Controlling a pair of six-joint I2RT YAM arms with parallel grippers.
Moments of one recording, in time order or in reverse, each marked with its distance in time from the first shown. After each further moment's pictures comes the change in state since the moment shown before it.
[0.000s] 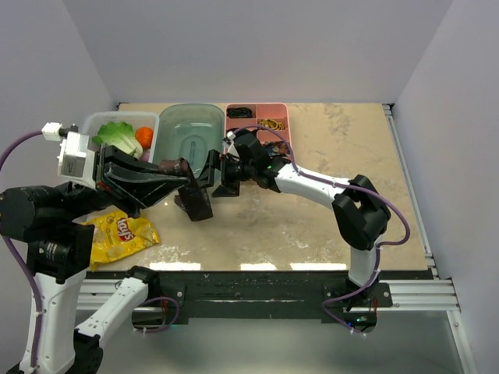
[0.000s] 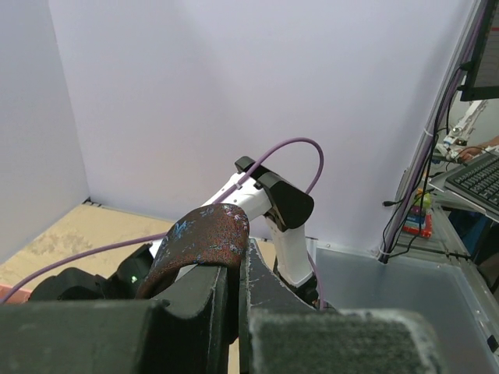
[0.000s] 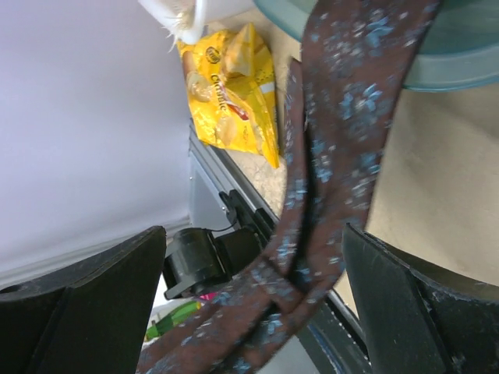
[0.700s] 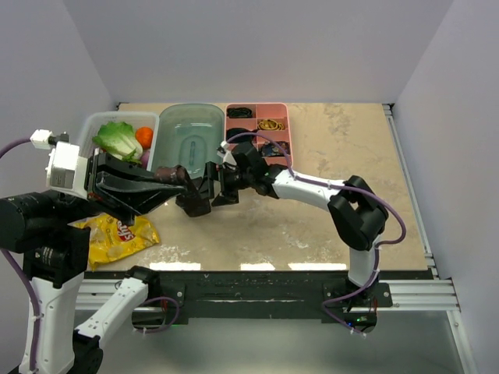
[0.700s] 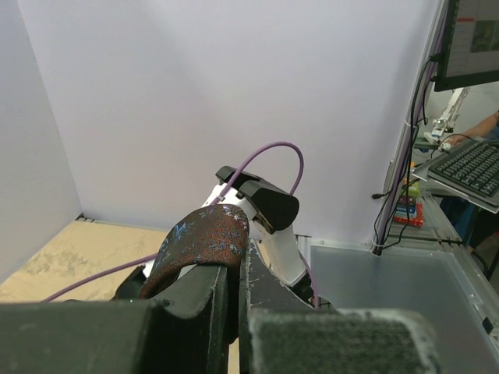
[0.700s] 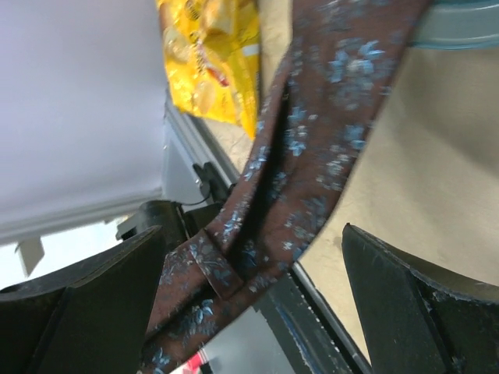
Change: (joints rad) left arm 0.000 -0.007 0.027 0.053 0.050 -0.028; right arm 0.027 0.003 -0.066 0.024 -0.044 -0.109
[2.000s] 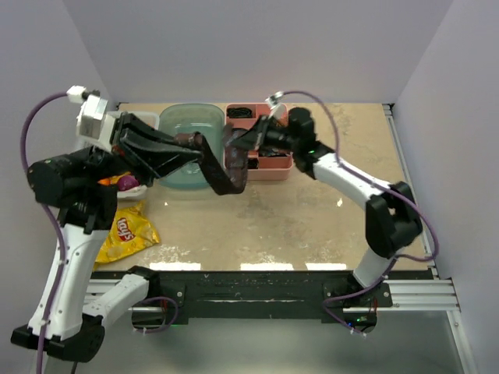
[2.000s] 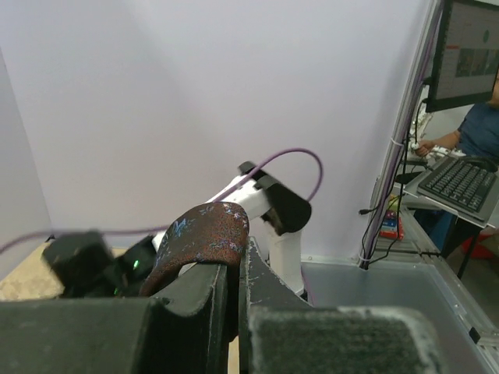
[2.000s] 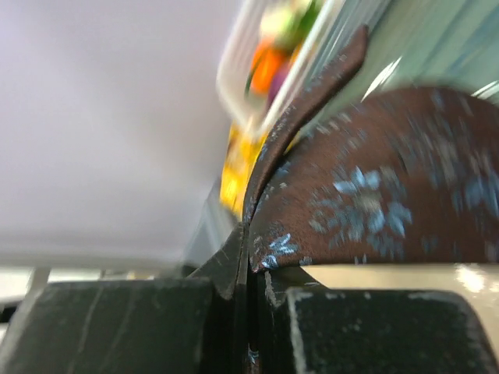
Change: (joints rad) left arm 0.000 0.156 -0.074 0.408 0.028 -0.216; right arm -0.219 -0.108 -0.037 0.324 -0.061 -0.016
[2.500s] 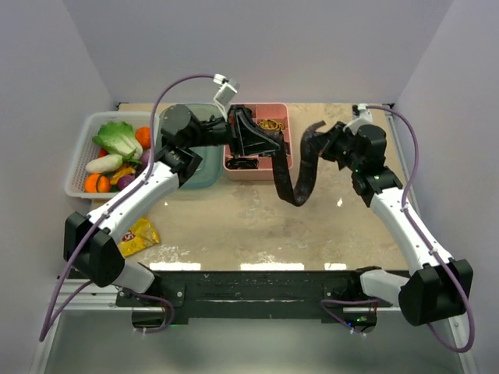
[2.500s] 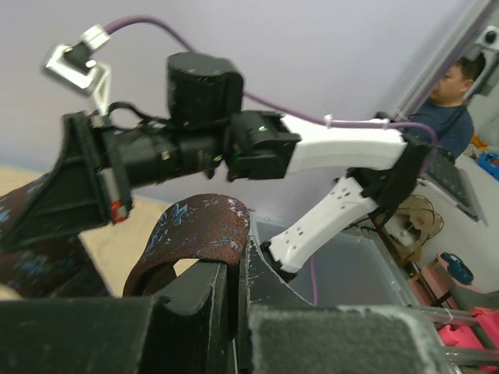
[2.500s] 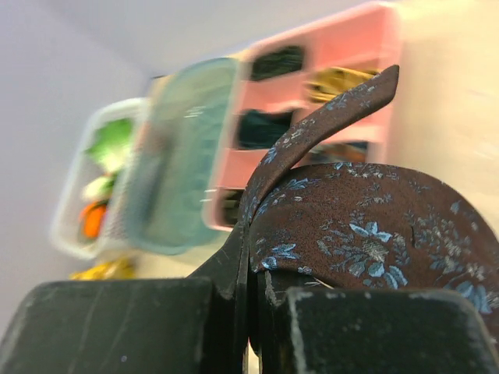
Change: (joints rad) left arm -0.307 0.542 -0.015 0.152 -0.060 0.073; right arm -0.365 -0.598 -0.277 -0.325 0.381 -0.272
